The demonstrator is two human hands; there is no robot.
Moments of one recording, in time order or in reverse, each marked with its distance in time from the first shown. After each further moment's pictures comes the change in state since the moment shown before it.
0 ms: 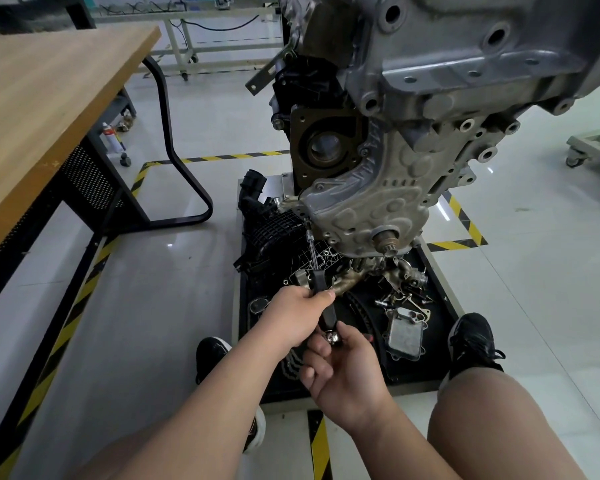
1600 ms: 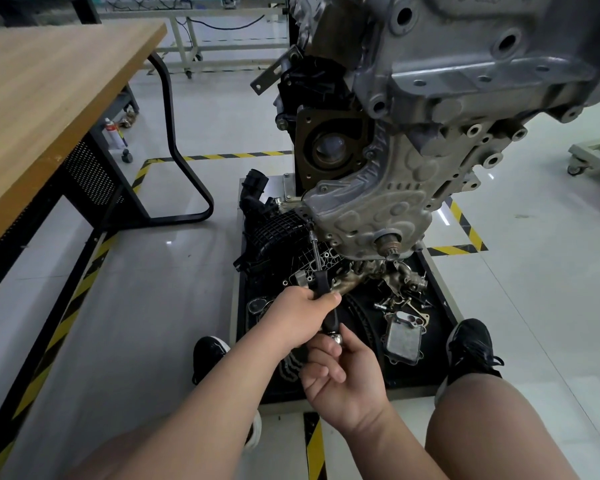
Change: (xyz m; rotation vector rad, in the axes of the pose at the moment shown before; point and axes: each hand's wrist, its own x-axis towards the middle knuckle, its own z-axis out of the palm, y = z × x) left_hand -0.012 0.015 -0.002 0.094 -0.017 0.028; right_hand 0.003 -0.002 -0.006 0.302 -0.130 0.119
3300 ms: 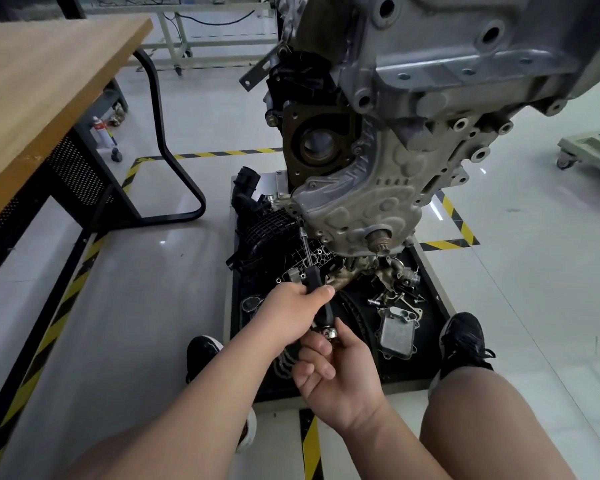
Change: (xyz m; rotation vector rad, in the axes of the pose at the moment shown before) left_hand 0.008 -0.006 0.004 -0.046 0.030 0.006; right_hand -0.006 0.000 0.007 -0.121 0.029 -0.052
